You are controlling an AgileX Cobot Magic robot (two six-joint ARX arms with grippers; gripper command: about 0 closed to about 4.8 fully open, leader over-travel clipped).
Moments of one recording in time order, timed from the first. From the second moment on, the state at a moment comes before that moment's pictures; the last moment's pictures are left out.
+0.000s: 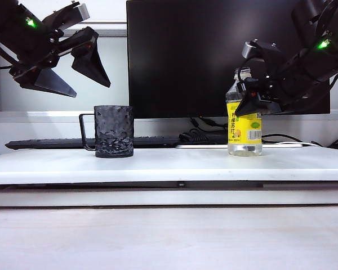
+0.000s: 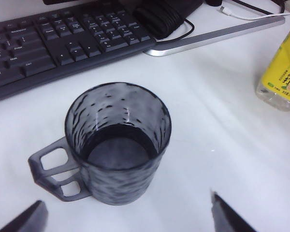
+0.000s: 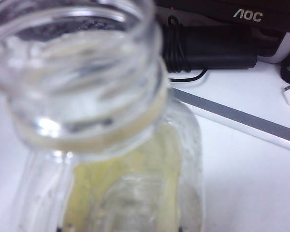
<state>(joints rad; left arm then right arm) -0.31 1.38 0.92 0.01 0.24 0.01 0.22 1.63 0.91 0.35 -0.26 -0.08</state>
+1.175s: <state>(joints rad) -0.31 1.40 0.92 0.04 0.22 0.00 0.49 1.74 1.36 0.14 -0.18 -0.54</state>
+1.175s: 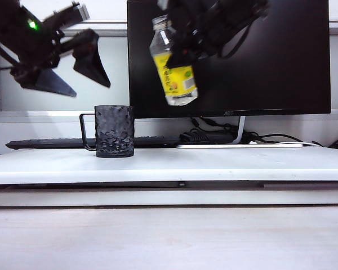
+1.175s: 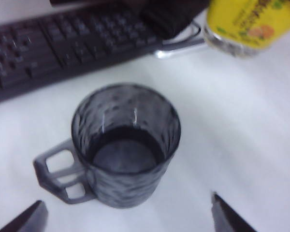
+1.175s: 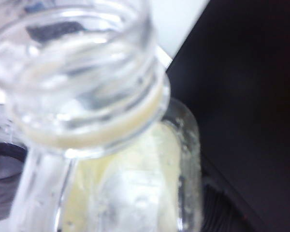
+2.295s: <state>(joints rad) -0.31 1.44 0.92 0.13 0.29 -0.09 0.56 1.94 1.43 0.31 -0.13 -1.01</state>
